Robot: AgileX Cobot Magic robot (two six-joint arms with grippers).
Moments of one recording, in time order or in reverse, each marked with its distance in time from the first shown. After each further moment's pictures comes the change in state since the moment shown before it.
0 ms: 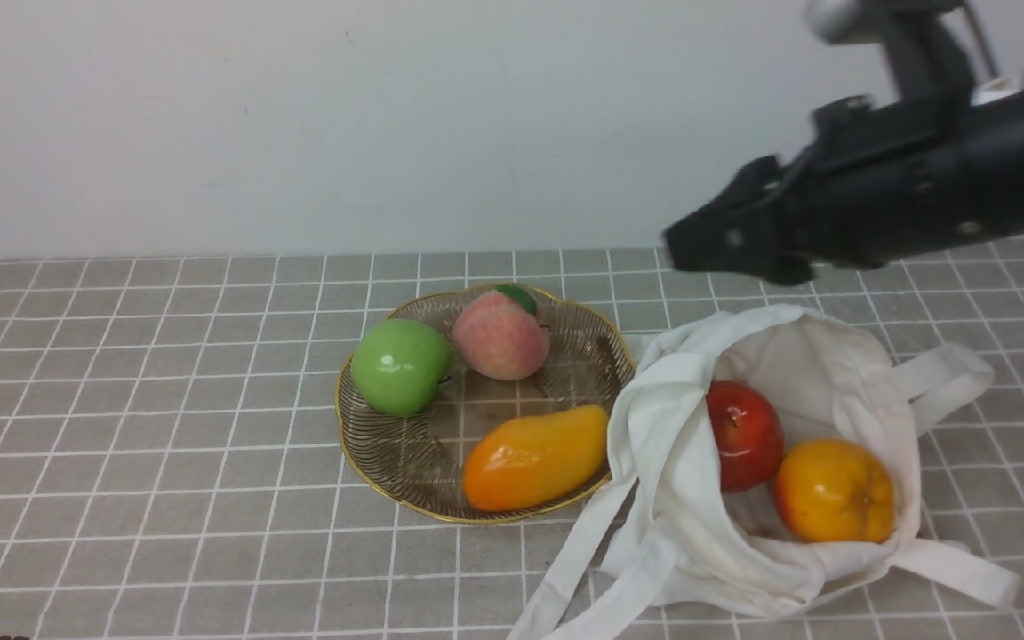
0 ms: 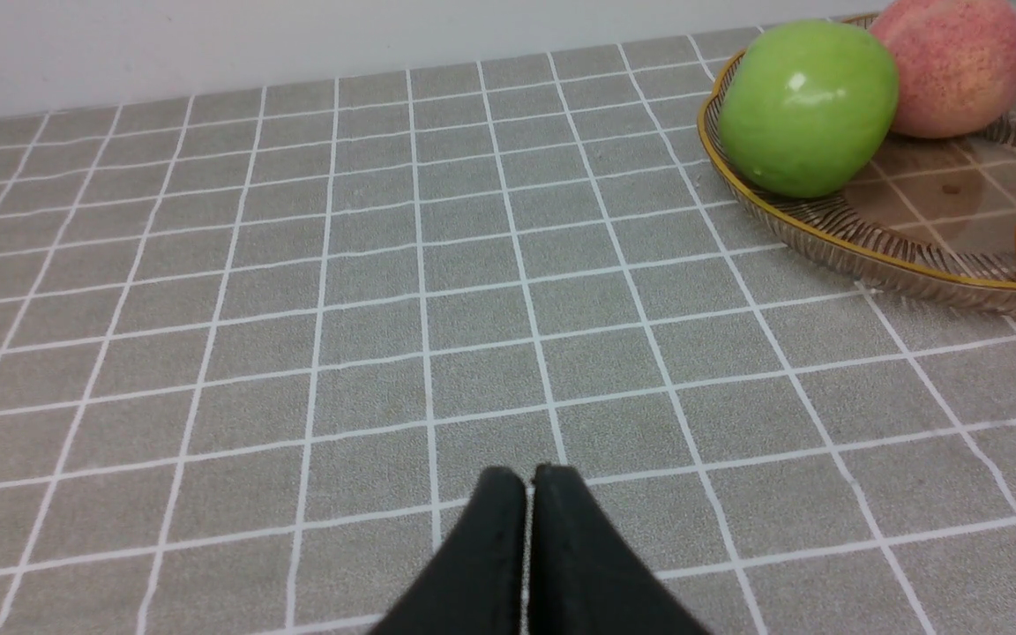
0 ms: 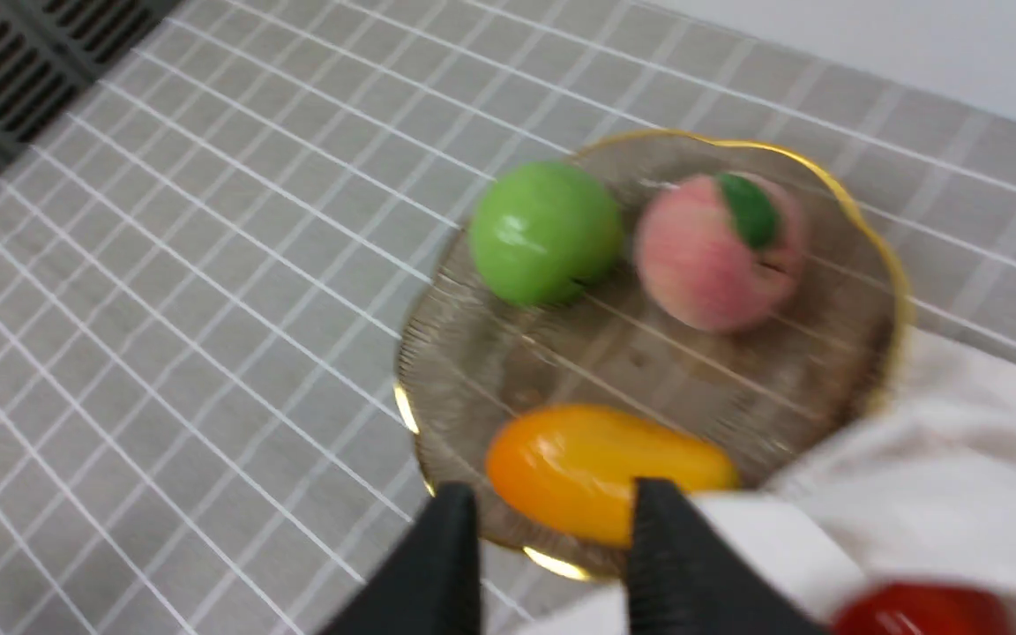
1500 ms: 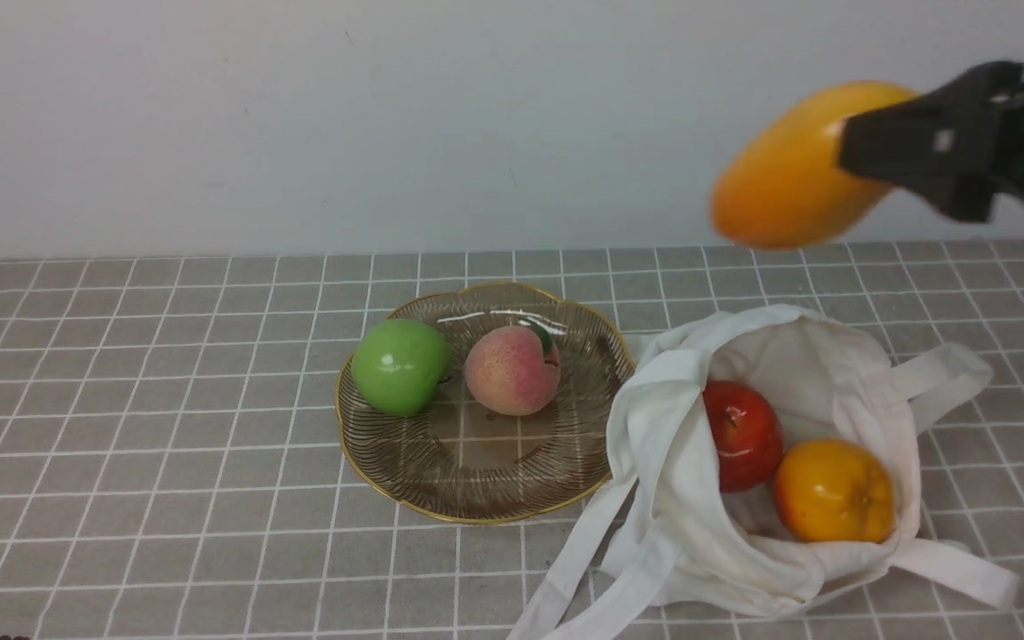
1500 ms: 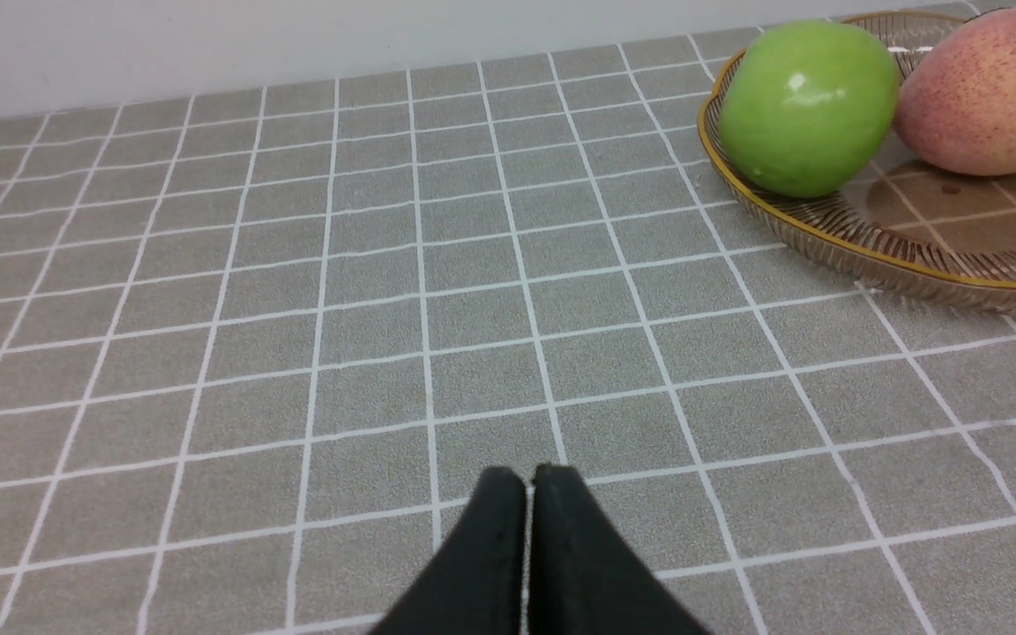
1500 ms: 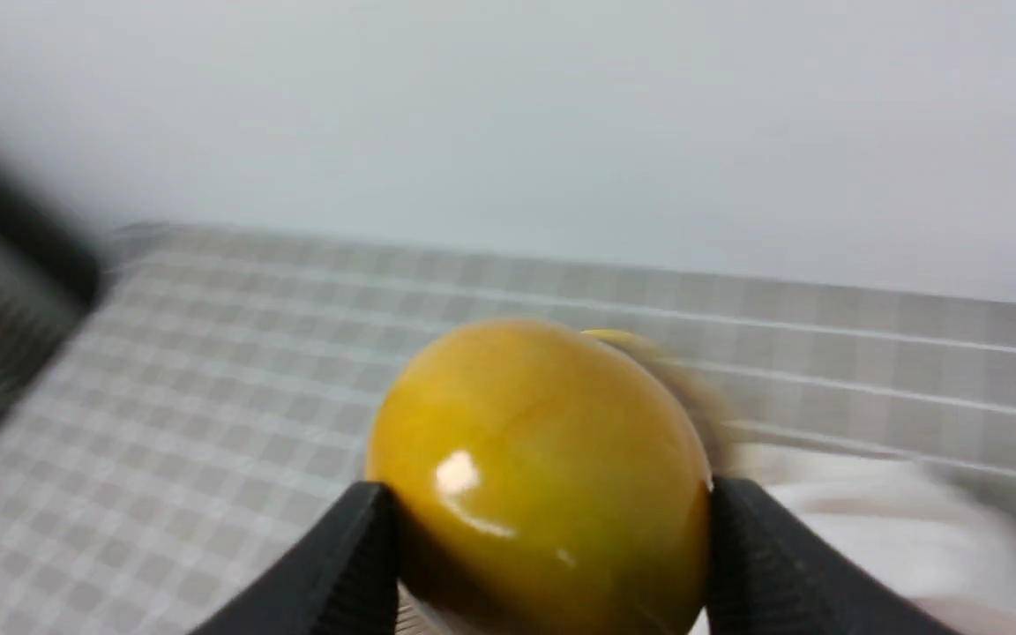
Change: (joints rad) right arm 0.002 -0.169 0.156 0.076 -0.255 0.097; left arm 0.000 0.000 0.000 0.000 0.000 0.000
